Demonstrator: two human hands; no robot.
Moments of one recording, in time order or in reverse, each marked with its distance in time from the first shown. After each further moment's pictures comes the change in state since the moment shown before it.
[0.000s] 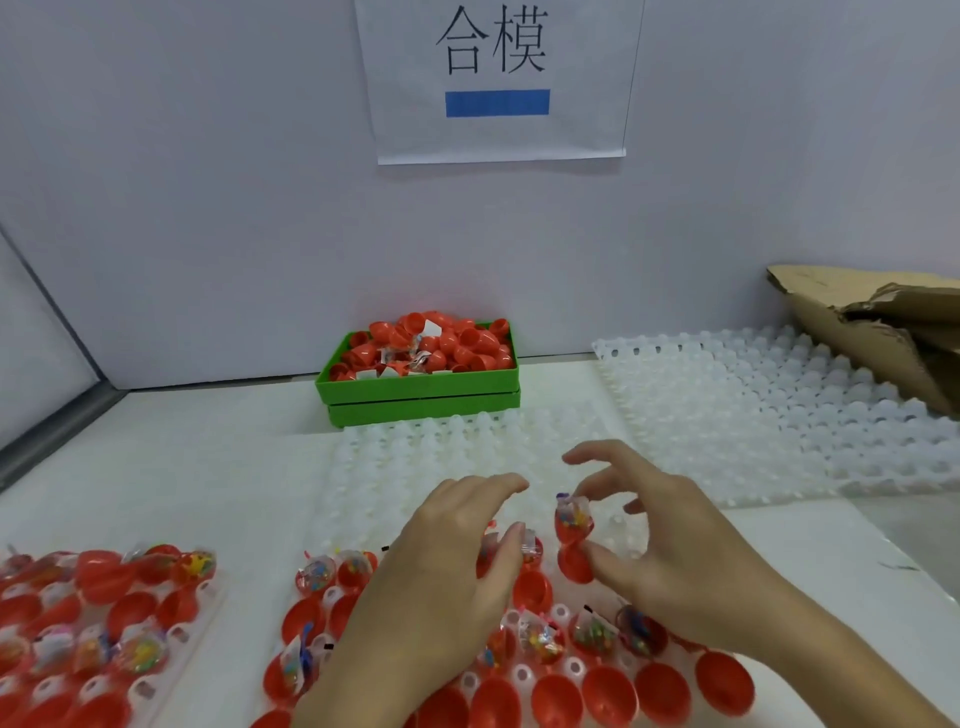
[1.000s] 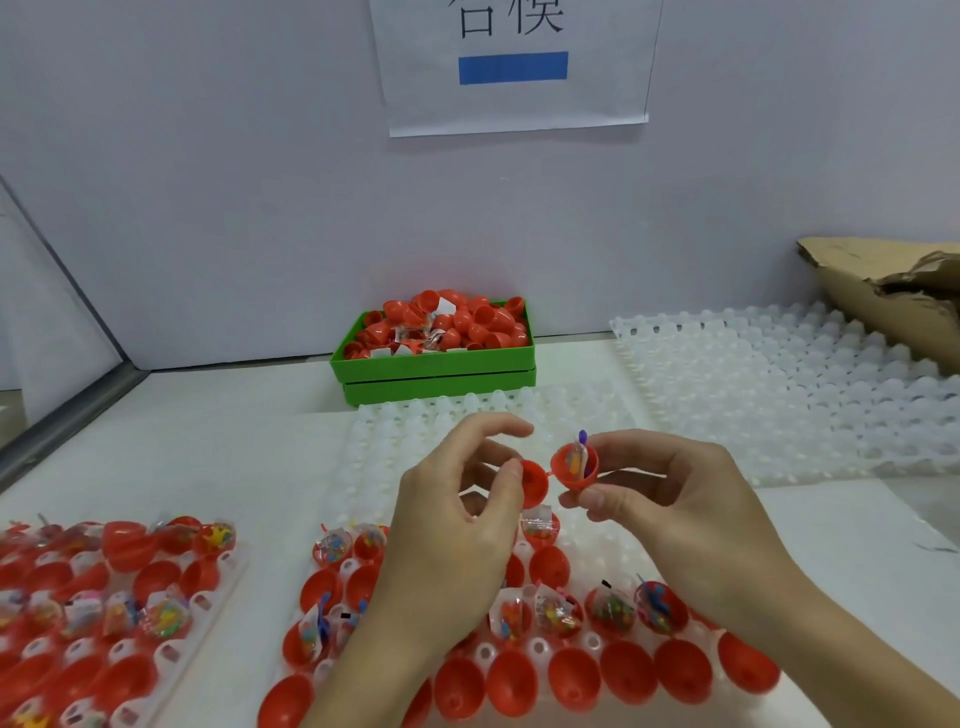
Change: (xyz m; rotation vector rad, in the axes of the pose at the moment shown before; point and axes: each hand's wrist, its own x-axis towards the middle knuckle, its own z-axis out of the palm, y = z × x) left_hand 0.003 0.018 -0.005 -0.456 0.238 -0.089; right_hand 0.001 -0.025 0.011 0.629 0.133 0.135
